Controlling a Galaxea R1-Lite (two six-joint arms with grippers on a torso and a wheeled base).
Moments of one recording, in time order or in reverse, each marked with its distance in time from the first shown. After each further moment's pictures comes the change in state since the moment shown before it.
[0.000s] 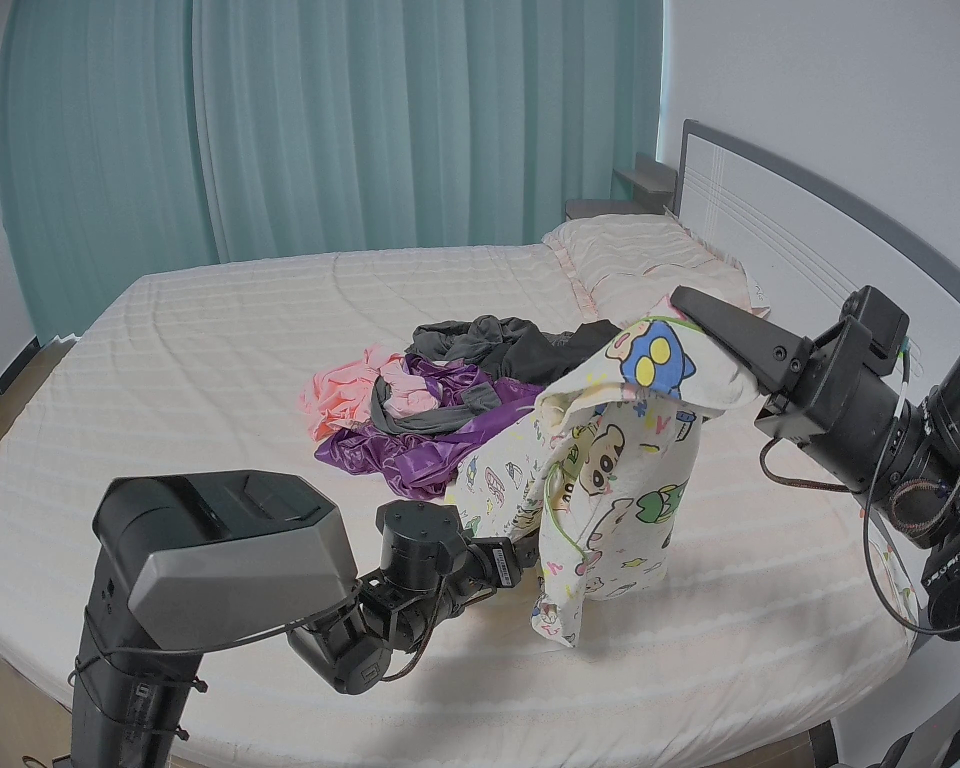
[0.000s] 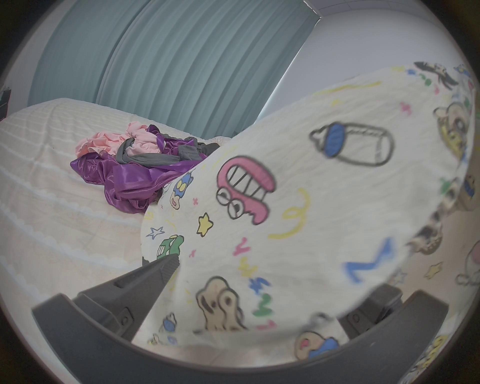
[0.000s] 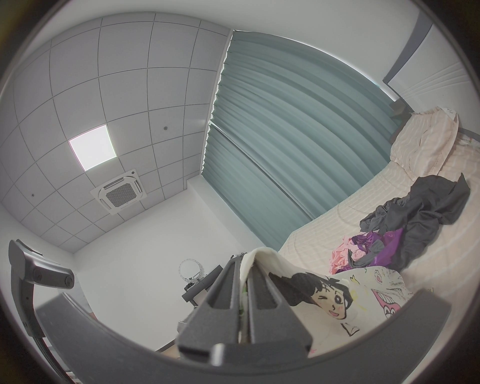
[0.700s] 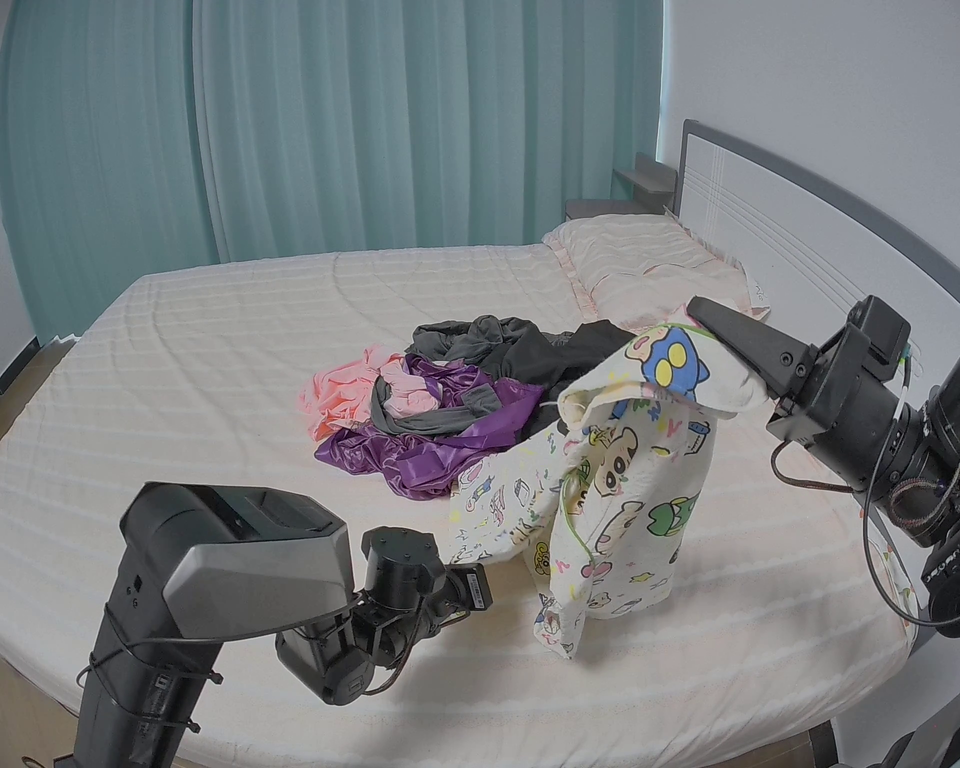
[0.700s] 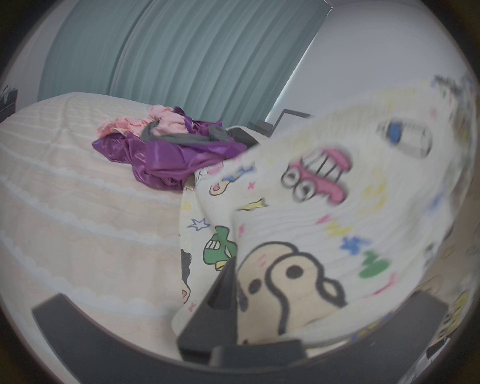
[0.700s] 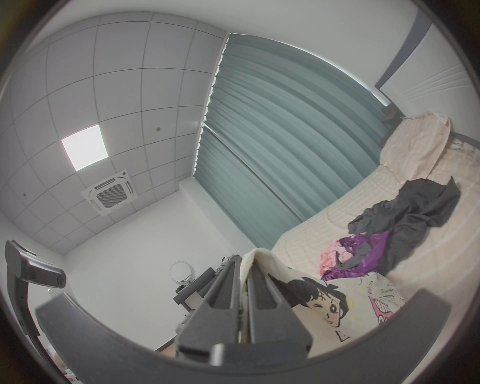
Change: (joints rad) left arm 0.045 0.083 0.058 -0.048 0.007 -0.004; right arm -0.060 -0.002 0.026 0.003 0.001 0.002
